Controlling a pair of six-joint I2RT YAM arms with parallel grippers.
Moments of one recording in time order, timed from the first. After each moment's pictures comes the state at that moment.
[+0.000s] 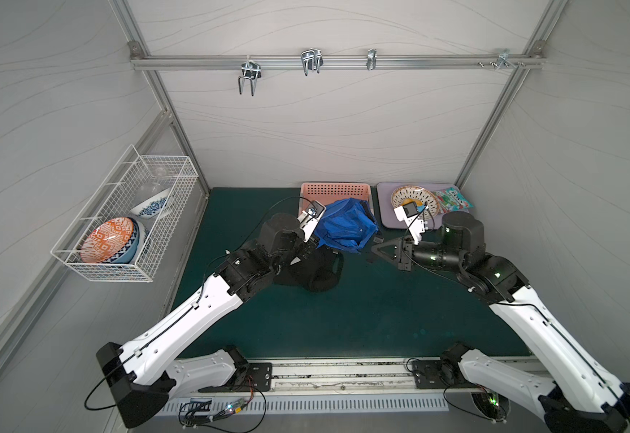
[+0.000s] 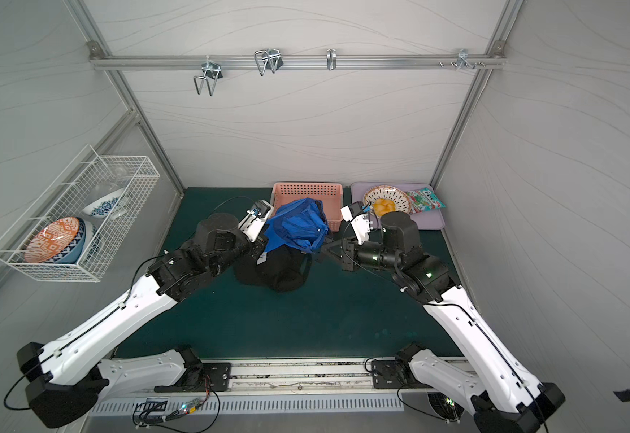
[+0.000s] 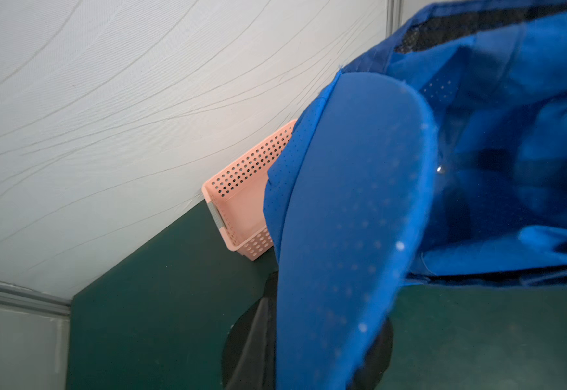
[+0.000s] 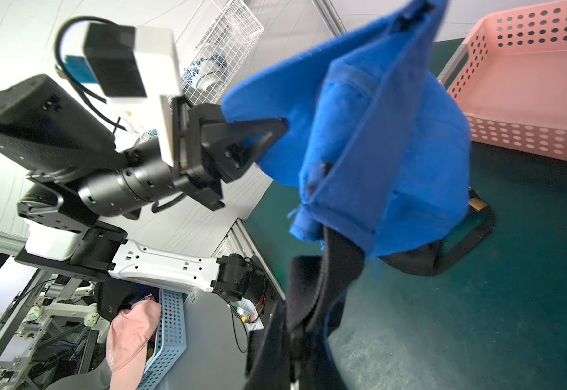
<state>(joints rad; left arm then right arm) -0.77 1.14 1.21 -0.52 -0.34 0.23 0.61 0.97 1.16 -0.57 -0.62 0.48</state>
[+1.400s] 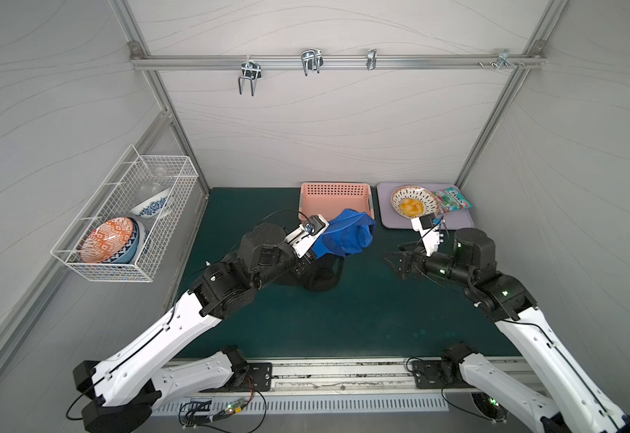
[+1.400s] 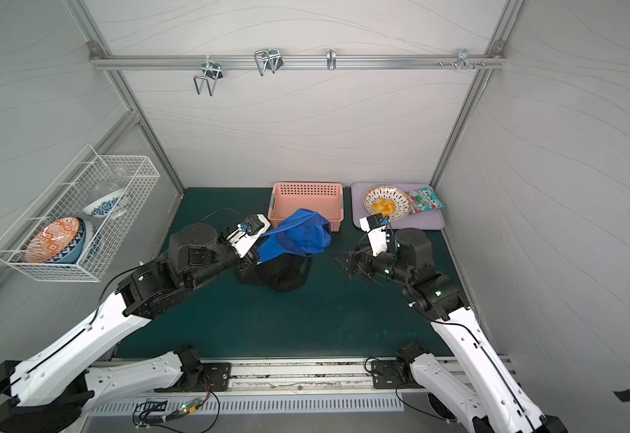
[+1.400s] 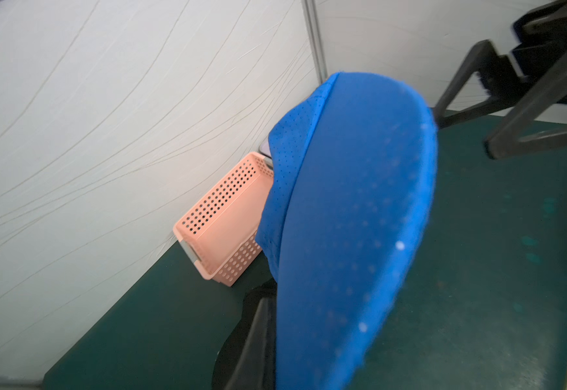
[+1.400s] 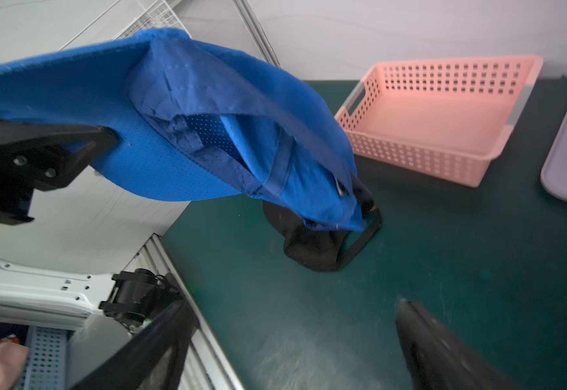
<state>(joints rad) -0.84 0.99 1.24 -0.61 -0.12 0.30 0.47 0.79 0.95 -0.54 -0.51 0.22</state>
